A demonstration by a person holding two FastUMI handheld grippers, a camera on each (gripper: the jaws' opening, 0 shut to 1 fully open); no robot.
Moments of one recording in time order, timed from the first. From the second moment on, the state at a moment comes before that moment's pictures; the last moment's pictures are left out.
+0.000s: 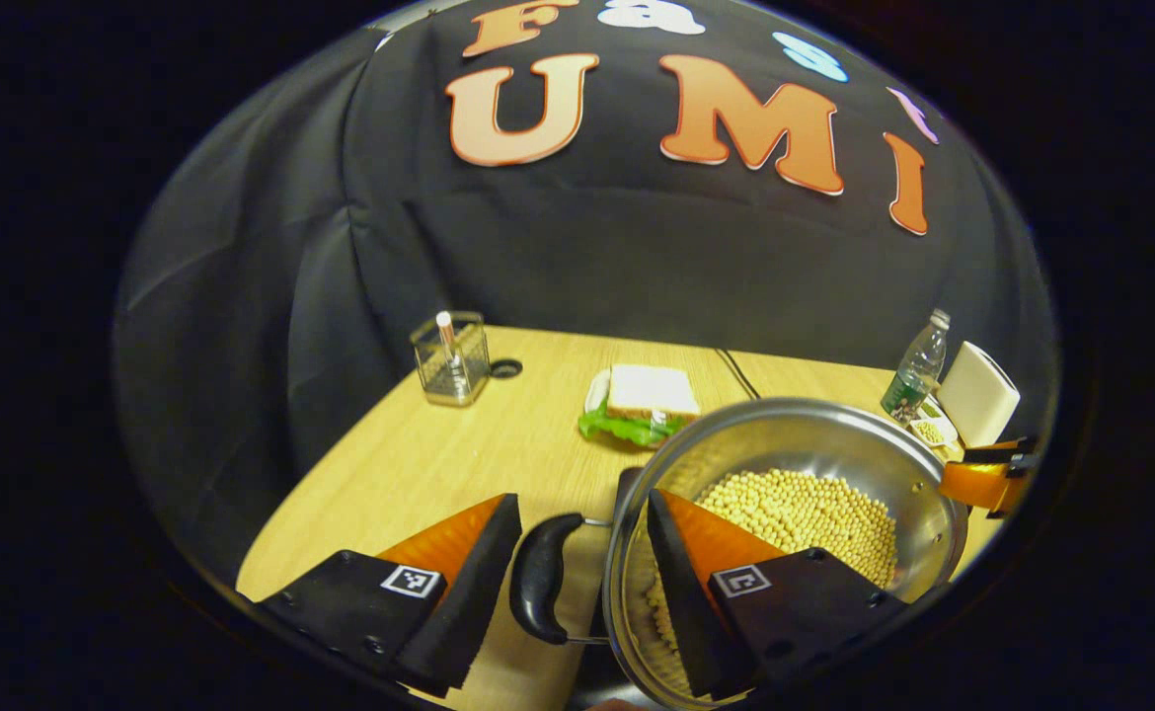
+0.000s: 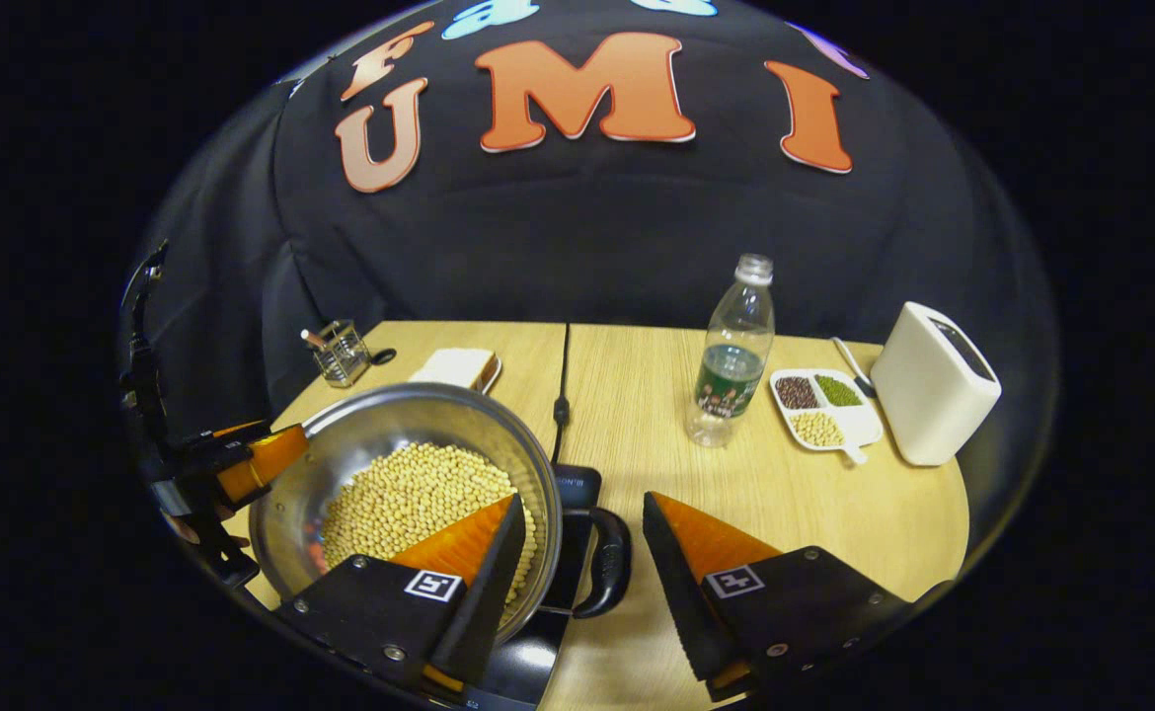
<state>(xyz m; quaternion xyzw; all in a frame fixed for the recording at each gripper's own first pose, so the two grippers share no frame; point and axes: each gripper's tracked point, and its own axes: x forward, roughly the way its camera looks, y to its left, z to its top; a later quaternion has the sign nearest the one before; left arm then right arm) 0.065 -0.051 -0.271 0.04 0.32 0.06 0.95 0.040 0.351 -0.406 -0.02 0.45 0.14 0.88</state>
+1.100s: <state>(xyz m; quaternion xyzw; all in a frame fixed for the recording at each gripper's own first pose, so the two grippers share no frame) -0.024 -0.056 0.190 0.04 -0.01 0.07 1.00 0.007 0.185 0.020 -0.05 0.10 0.05 0.99</state>
